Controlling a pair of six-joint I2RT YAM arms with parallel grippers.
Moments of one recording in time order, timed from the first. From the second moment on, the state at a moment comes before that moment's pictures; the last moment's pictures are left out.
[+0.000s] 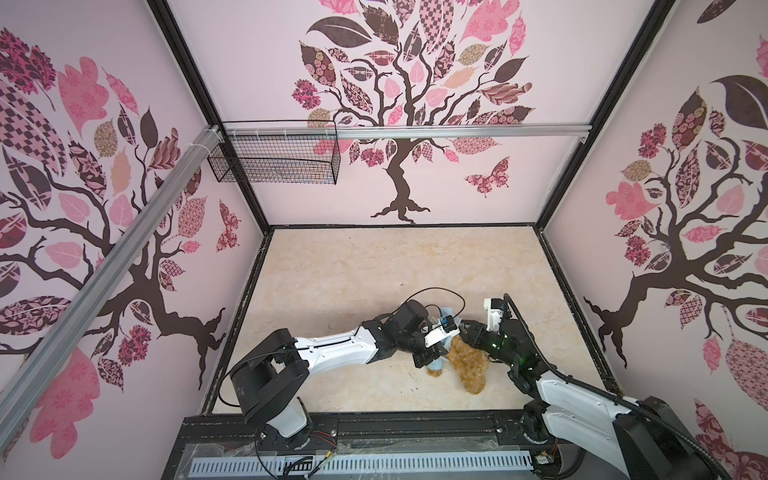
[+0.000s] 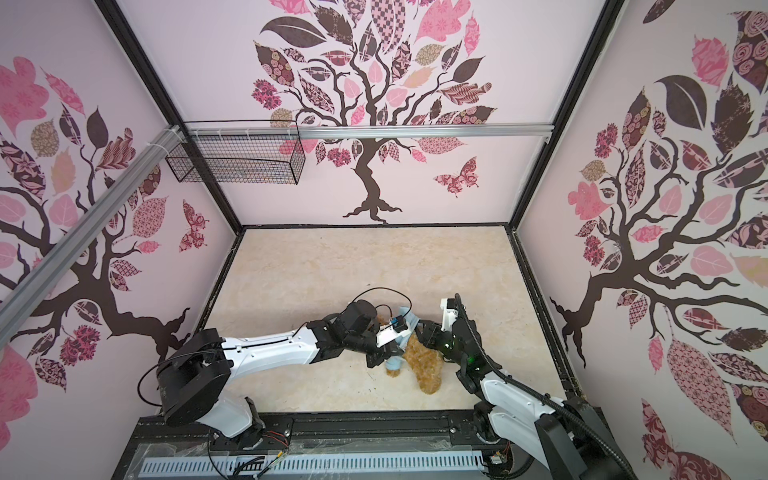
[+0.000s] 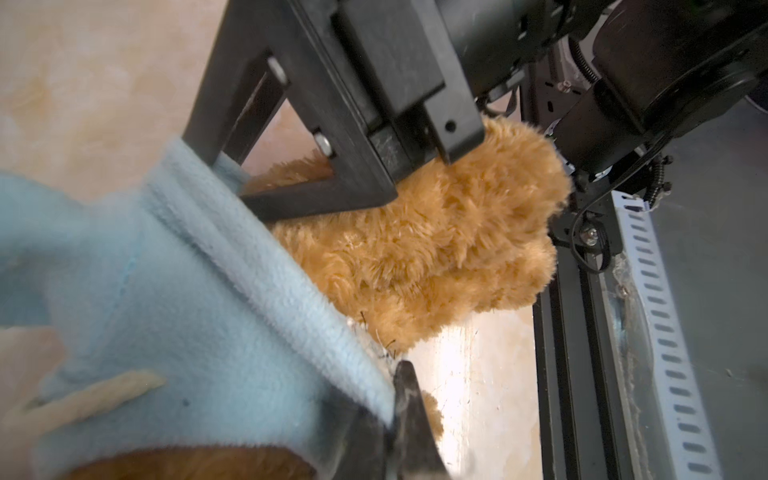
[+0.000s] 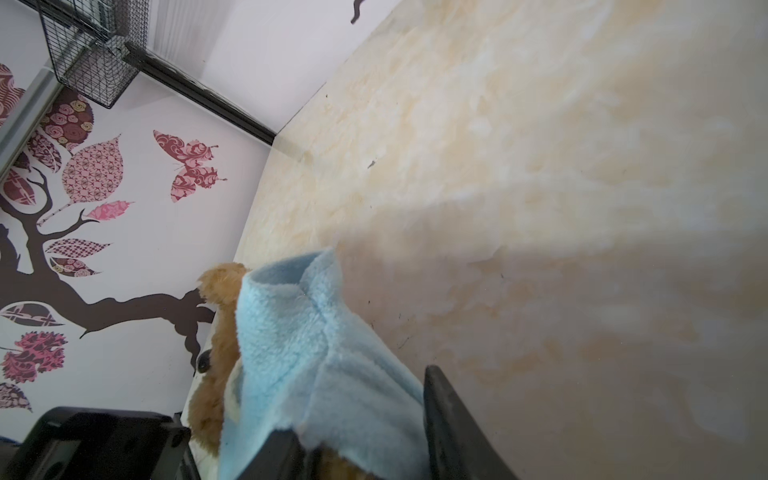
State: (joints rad) left arm -0.99 1.59 0.87 -0.04 0.42 0.18; right arm 0.40 1.03 0.13 0.55 -0.28 0.82
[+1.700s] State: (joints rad) left arm -0.79 1.33 1.00 -0.46 0.54 0.32; right arm 0.46 0.97 0.36 0.53 -0.81 0.49
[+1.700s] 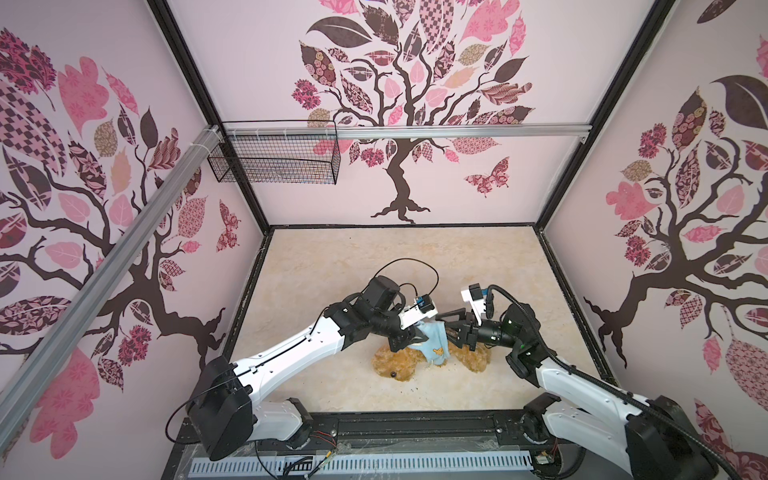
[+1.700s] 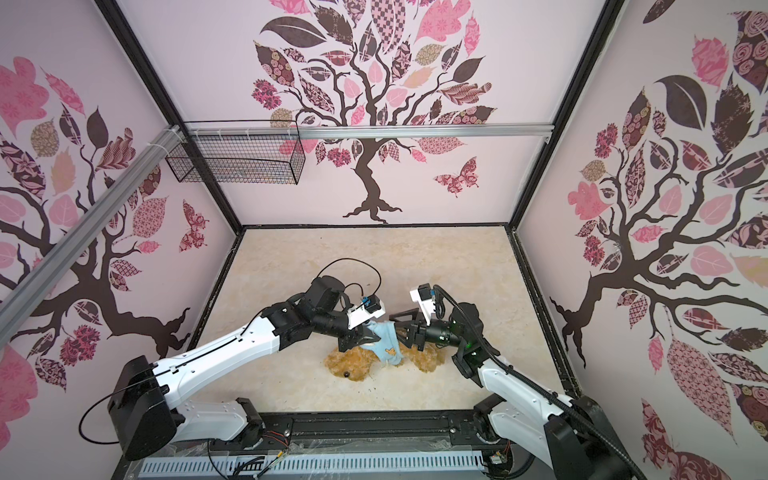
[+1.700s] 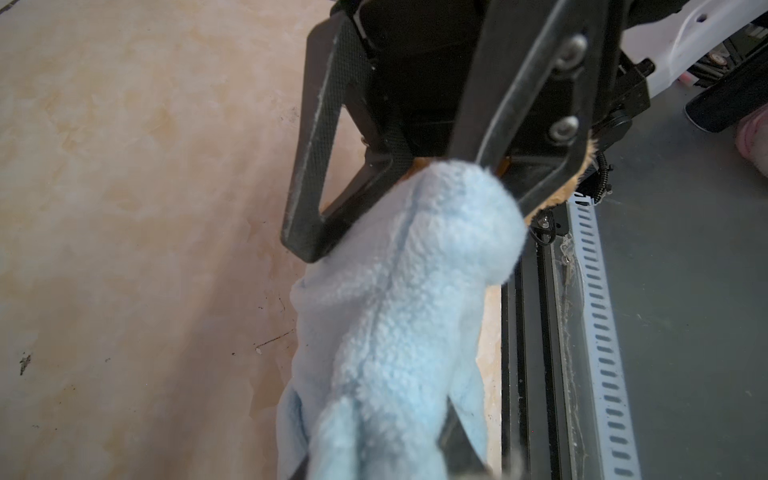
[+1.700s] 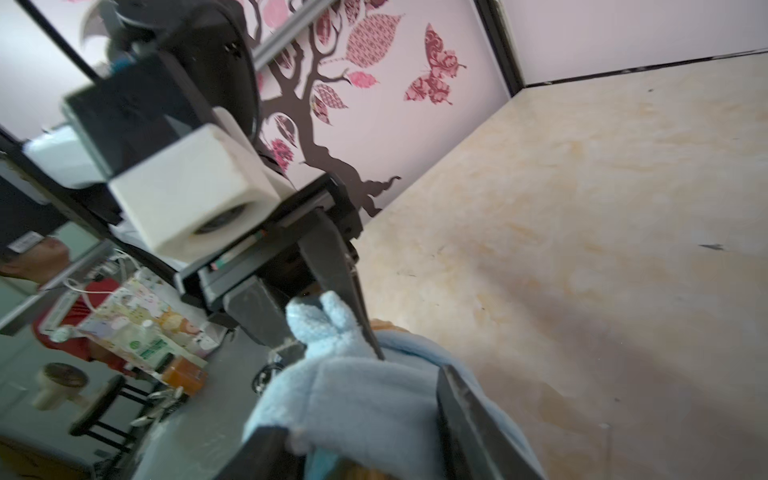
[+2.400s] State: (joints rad) left arm -0.71 1.29 1.03 -0.66 0.49 0.37; right arm 0.78 0.99 0.56 0.03 -0.32 0.05
